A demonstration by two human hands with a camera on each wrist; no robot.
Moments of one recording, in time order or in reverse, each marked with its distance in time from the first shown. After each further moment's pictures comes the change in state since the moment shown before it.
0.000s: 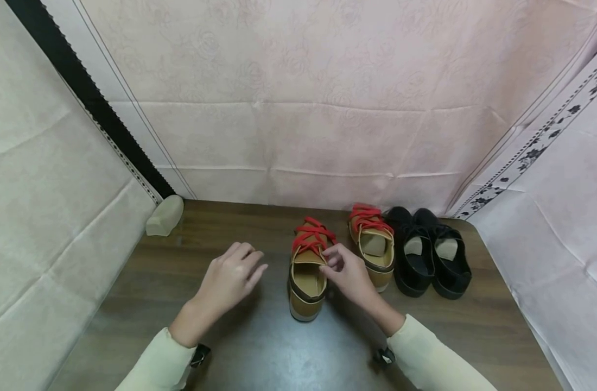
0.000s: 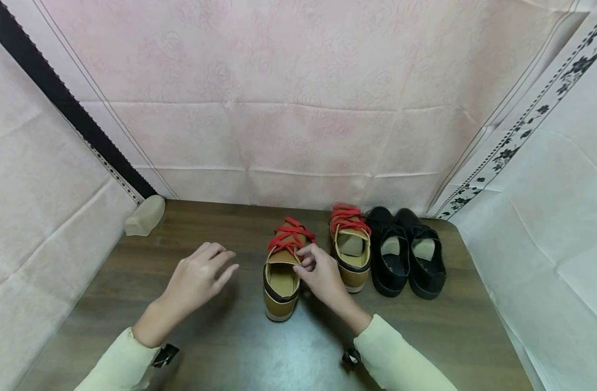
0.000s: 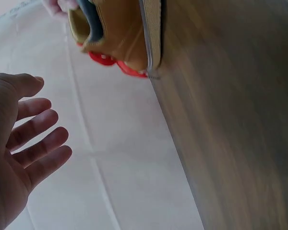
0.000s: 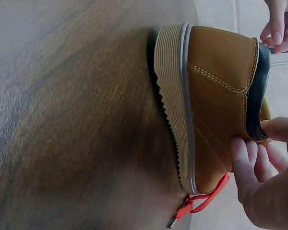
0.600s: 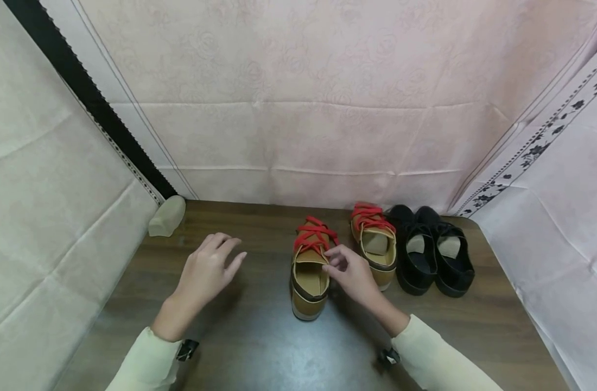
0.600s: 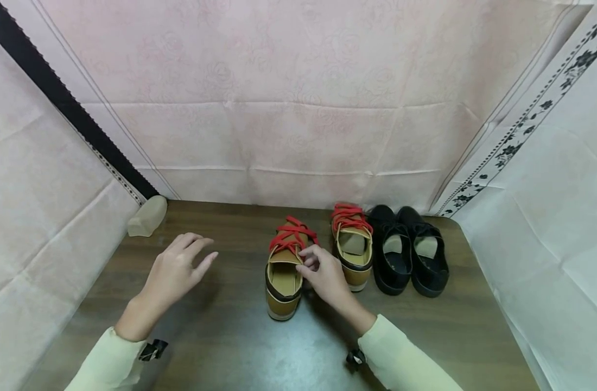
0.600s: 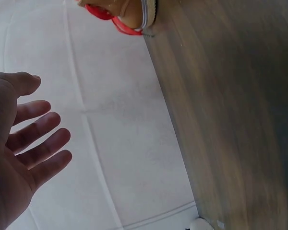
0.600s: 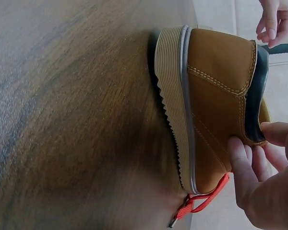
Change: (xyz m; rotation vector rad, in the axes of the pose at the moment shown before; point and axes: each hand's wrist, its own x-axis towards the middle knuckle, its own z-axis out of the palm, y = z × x) left_hand -0.012 -0.038 -0.014 0.020 0.025 -0.147; right_hand -0.004 0.004 -0.002 -0.011 -0.004 -0.003
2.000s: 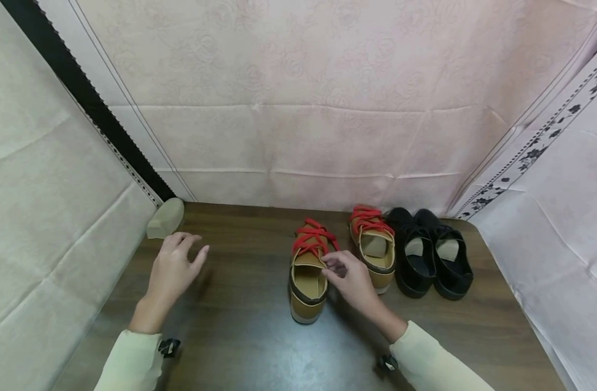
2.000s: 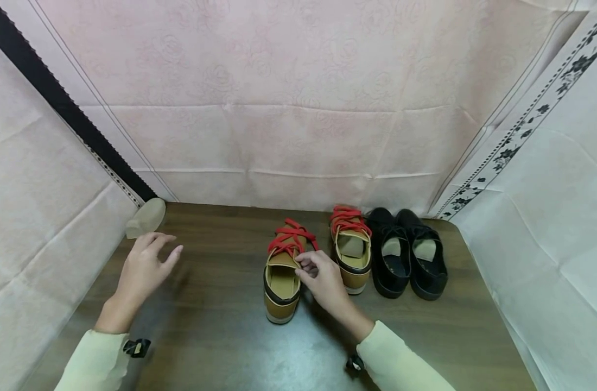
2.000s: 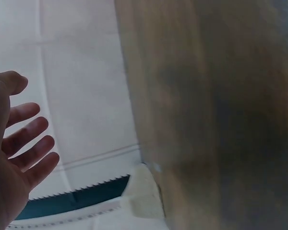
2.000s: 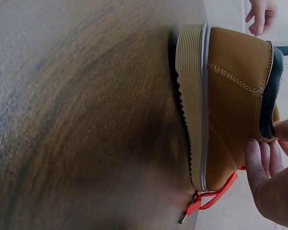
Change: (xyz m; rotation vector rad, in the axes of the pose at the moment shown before) left_hand -0.031 -0.071 0.003 0.028 0.052 -0.244; right_hand -0.004 0.005 0.007 0.038 0.054 -0.130
